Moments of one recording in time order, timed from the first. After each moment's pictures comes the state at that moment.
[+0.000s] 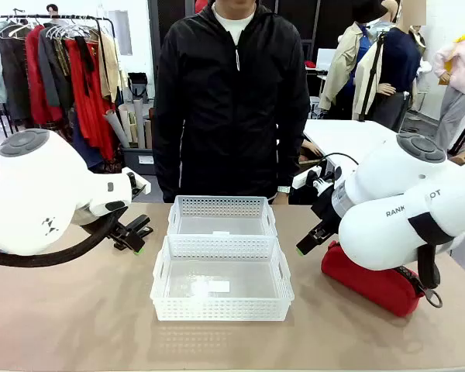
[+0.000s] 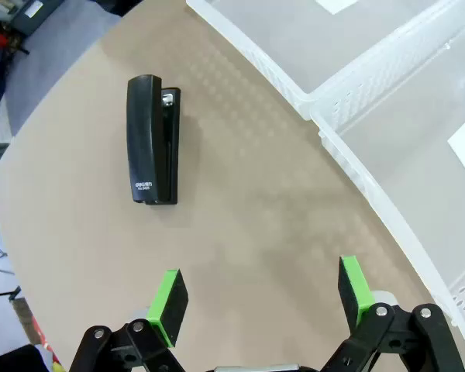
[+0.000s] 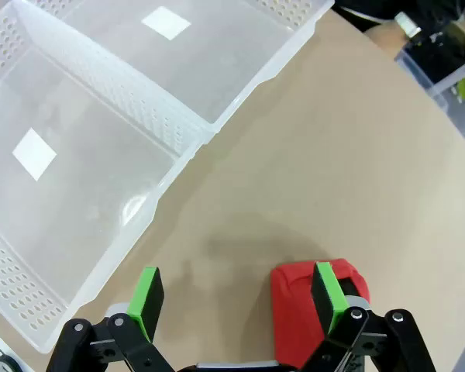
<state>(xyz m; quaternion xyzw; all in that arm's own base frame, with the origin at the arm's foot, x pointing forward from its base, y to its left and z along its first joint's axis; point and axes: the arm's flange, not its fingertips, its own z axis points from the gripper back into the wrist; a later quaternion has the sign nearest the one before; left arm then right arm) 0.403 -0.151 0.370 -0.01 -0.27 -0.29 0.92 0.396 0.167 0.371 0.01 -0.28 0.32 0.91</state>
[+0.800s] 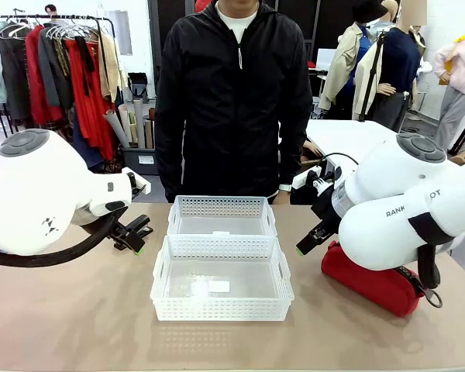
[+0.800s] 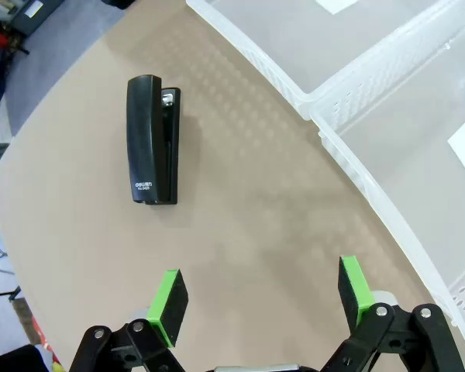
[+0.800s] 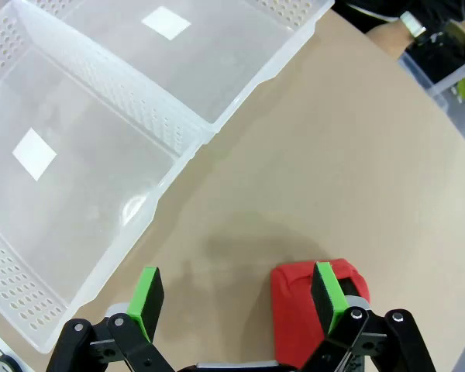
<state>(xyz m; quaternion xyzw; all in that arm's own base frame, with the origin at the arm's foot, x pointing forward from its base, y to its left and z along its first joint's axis) 0.403 -0.151 0.370 -0.01 -0.27 -0.29 0.92 0.396 0.167 0.371 0.01 -0.28 0.32 0.91</state>
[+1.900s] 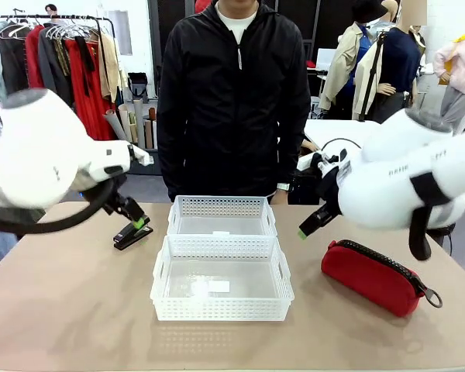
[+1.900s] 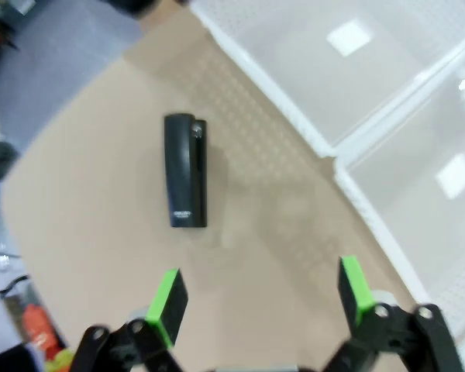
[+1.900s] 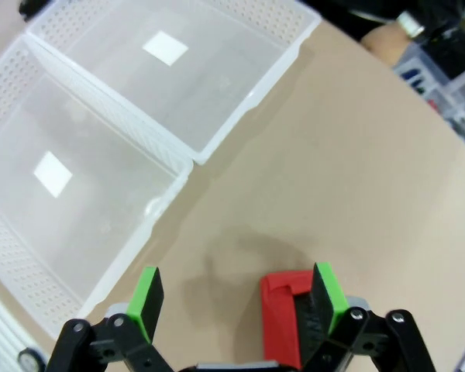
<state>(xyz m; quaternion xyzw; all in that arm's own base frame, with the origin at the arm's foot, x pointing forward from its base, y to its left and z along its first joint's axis) 0.456 -0.135 0.436 -0.05 -0.24 -0.28 0.93 0.426 0.151 0.414 0.06 -0.26 0.31 0.91</state>
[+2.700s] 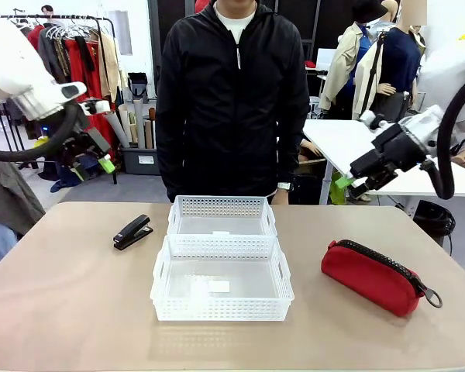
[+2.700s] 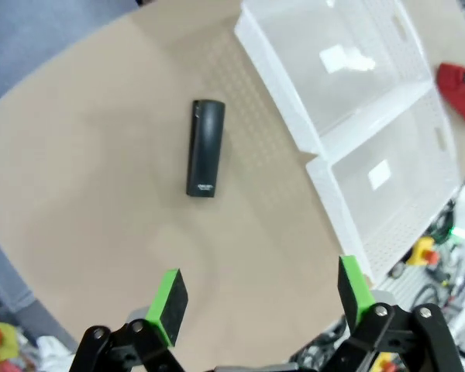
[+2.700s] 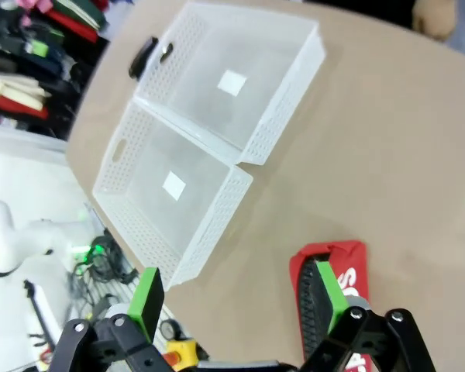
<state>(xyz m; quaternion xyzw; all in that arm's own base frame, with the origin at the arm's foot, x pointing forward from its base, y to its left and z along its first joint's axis) 0.562 -0.024 0.509 -0.22 -0.09 -0.18 0.95 0.493 0.007 0.466 0.35 -0.15 0.20 0.90</state>
